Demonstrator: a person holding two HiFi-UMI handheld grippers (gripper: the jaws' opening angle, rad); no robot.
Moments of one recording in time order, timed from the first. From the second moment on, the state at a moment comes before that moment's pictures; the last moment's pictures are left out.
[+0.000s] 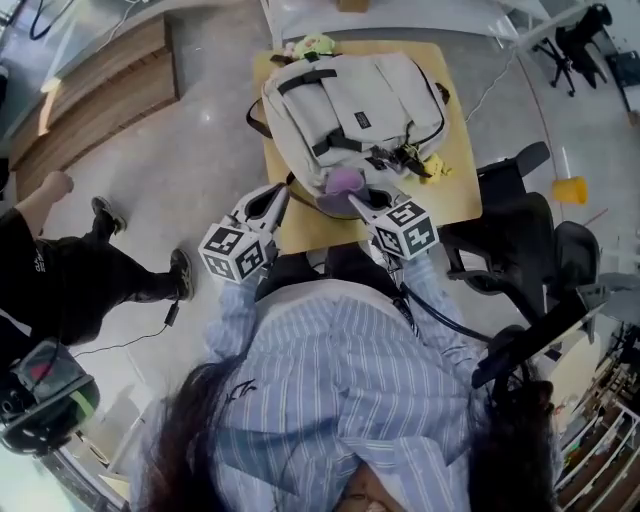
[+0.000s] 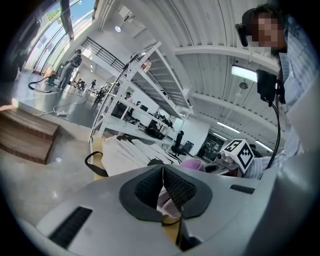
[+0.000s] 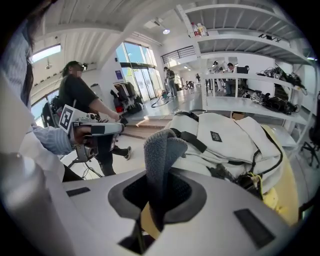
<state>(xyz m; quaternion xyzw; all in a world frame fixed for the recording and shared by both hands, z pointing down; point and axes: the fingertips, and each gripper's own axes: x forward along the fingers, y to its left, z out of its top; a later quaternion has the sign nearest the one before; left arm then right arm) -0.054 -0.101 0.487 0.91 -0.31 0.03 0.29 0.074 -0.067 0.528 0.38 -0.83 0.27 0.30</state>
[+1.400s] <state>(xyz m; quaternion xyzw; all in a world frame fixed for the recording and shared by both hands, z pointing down) 0.084 -0.104 0.469 0.87 -0.39 0.04 0.28 0.418 -0.191 0.548 0.47 -0.77 0.25 0.35</state>
